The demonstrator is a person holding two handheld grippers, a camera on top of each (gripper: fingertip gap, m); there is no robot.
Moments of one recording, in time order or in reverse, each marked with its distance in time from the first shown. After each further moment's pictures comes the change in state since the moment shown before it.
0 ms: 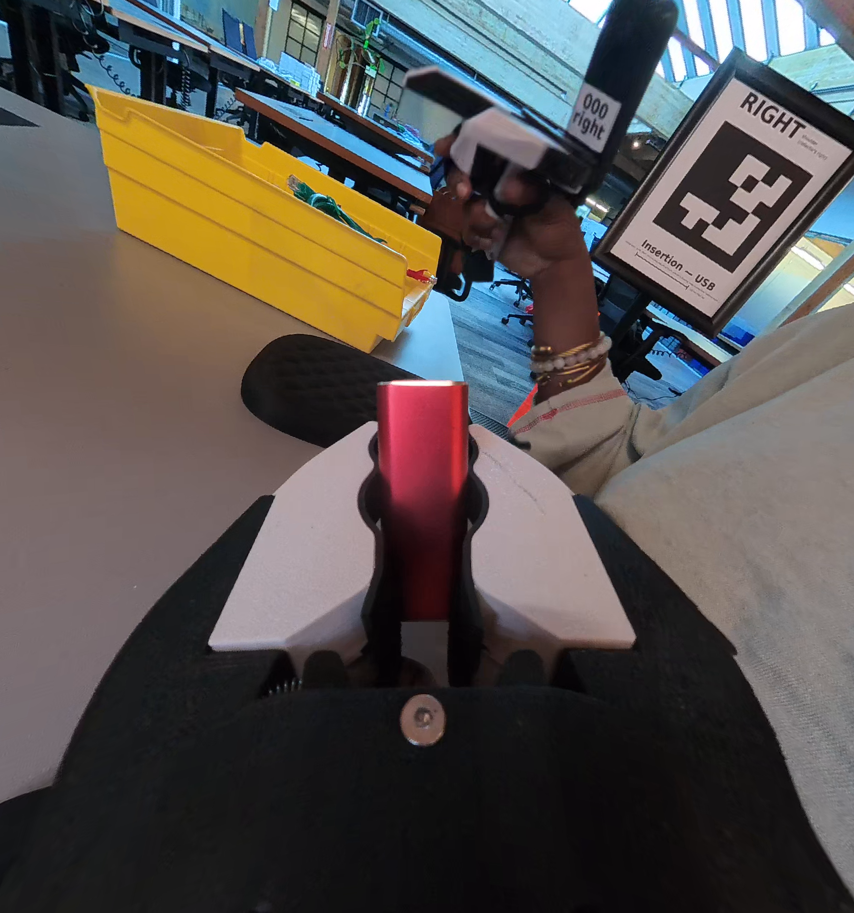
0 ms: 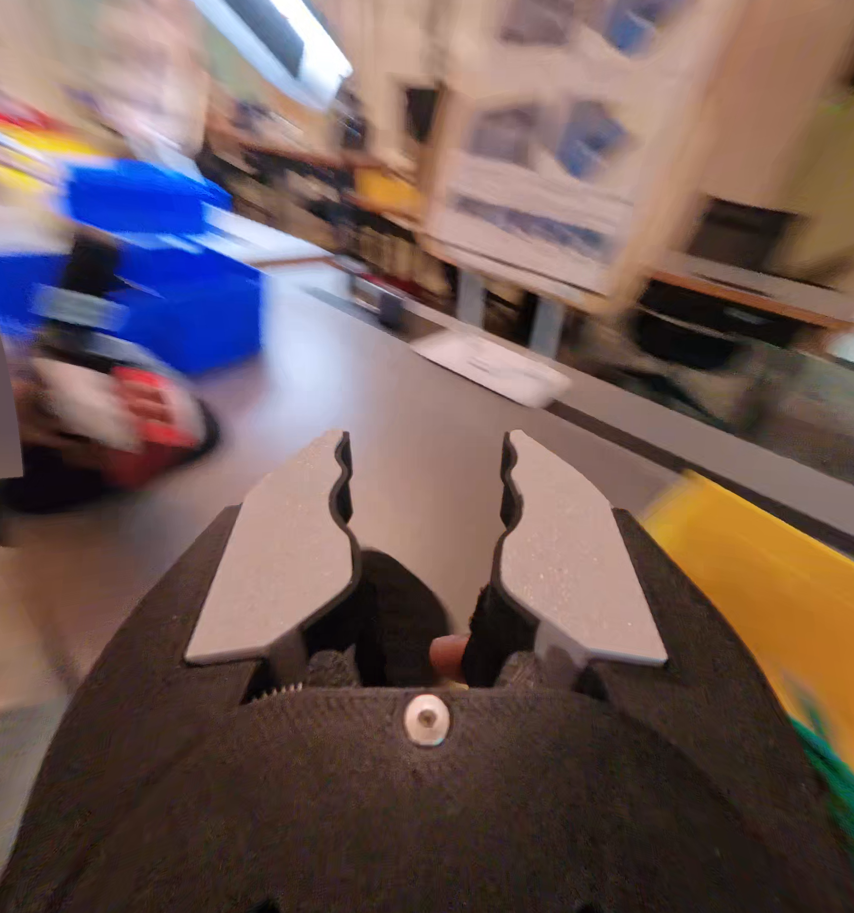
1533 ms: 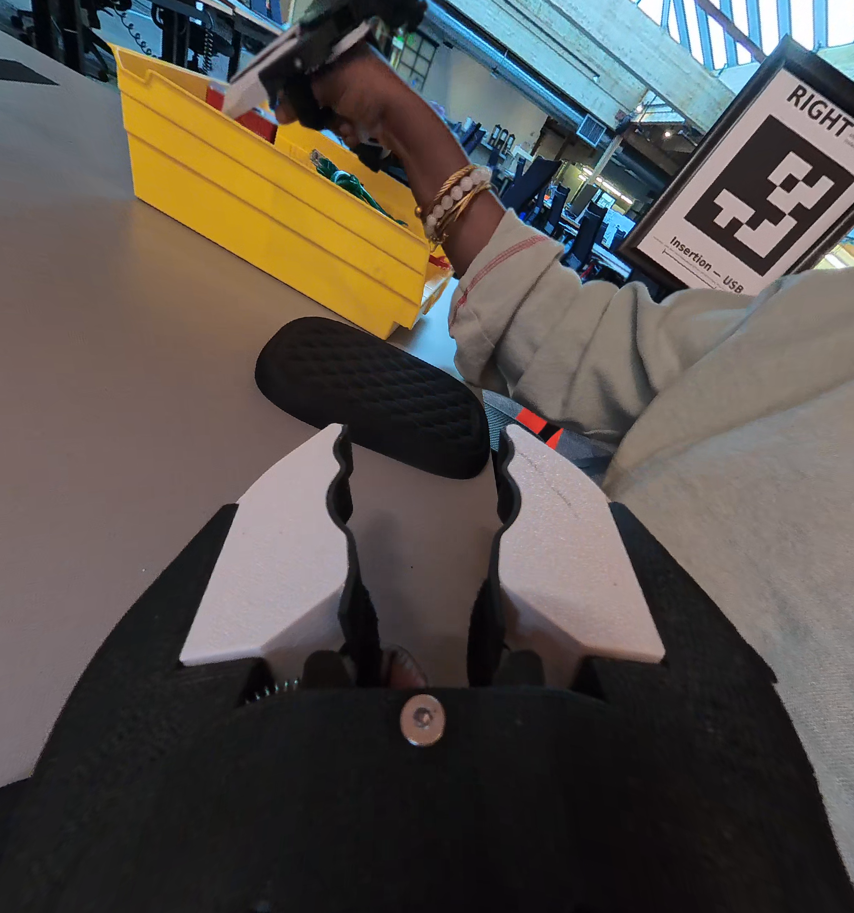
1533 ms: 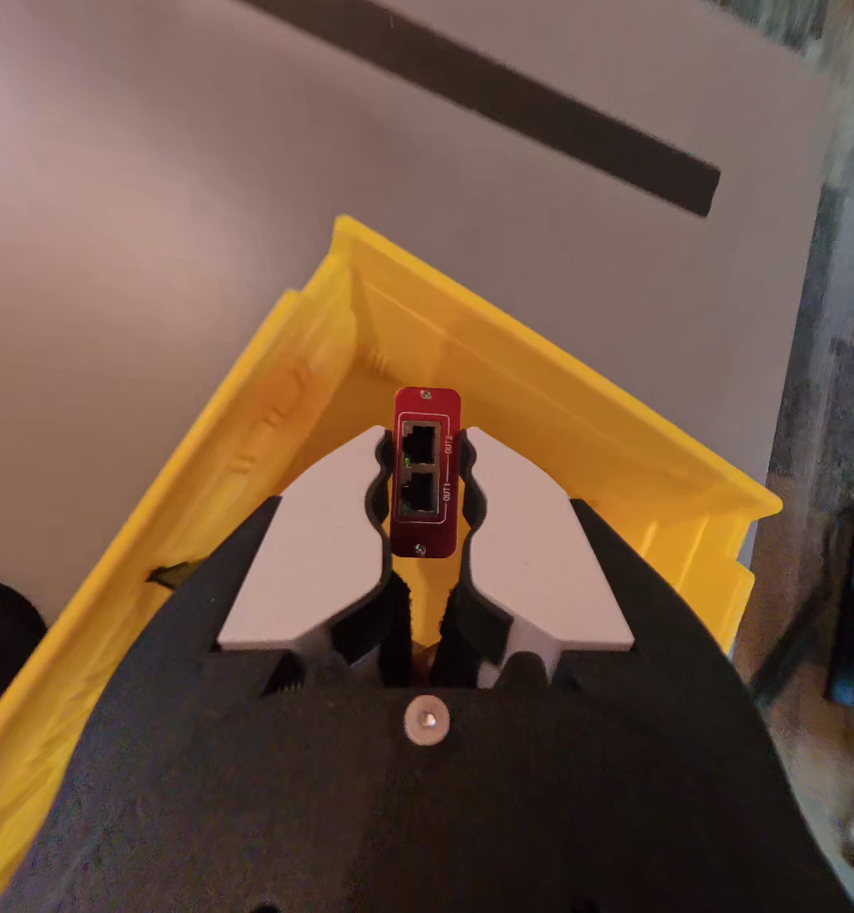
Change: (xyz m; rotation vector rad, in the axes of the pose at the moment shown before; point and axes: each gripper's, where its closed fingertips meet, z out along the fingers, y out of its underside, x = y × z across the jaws) left arm -0.009 0.004 0.004 -0.033 -0.043 -0.045; right arm 0.248 0.144 0.017 -0.904 0.427 0.166
